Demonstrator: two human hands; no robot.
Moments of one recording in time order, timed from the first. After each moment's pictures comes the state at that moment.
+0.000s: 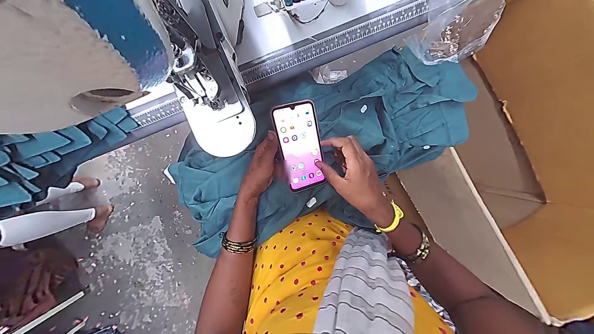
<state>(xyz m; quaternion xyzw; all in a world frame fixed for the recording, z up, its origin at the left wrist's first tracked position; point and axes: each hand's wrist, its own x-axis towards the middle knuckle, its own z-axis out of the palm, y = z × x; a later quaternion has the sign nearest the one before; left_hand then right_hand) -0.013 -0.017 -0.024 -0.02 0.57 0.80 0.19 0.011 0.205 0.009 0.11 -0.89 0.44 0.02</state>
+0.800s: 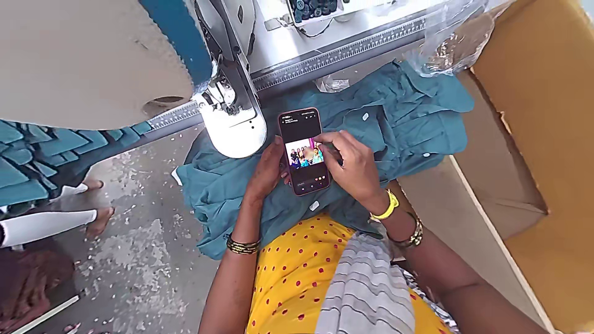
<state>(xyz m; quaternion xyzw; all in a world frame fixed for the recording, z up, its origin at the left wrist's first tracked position) -0.014 -0.015 -0.022 -0.03 0.59 0.79 0.19 -0.018 0.193 0.019 0.17 -0.90 0.39 0.09</state>
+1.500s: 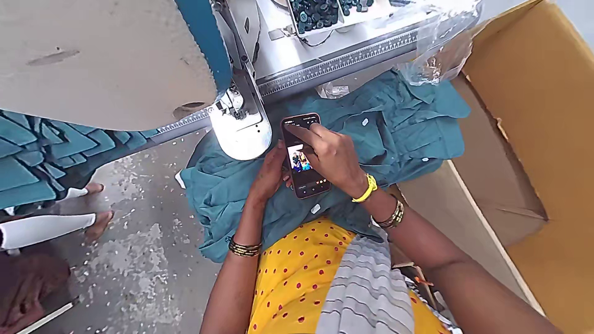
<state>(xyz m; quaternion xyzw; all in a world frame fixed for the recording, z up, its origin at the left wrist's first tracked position) -0.014 -0.013 -0.023 -0.05 0.58 0.79 0.18 -0.048 0.161 0.025 0.28 -0.90 0.30 0.13</state>
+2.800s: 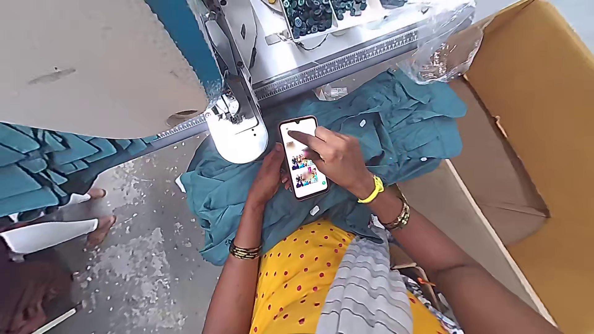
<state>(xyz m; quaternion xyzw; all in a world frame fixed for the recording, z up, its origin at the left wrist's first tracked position) -0.014 -0.012 -0.020 -0.03 0.58 0.79 0.18 -0.049 0.177 0.022 0.31 -0.89 0.29 0.16</state>
